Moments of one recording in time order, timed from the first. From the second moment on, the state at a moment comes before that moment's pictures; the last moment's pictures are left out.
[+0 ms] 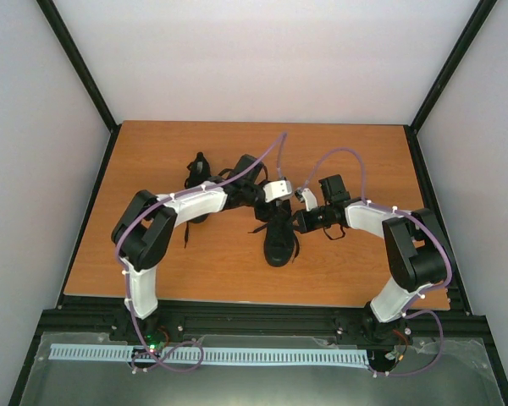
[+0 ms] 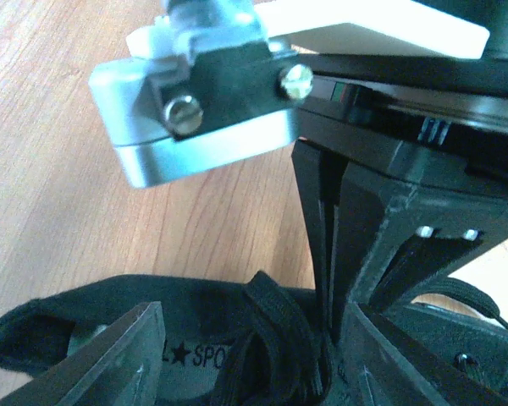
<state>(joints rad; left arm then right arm) -0.66 1.92 1.31 -0.21 0.56 0.54 0.33 1.66 0.83 -0.22 -0.72 0.05</state>
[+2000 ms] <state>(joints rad) -0.60 1.87 1.16 -0.05 0.55 0.35 0.31 1.63 0.83 -0.23 -0.71 0.07</state>
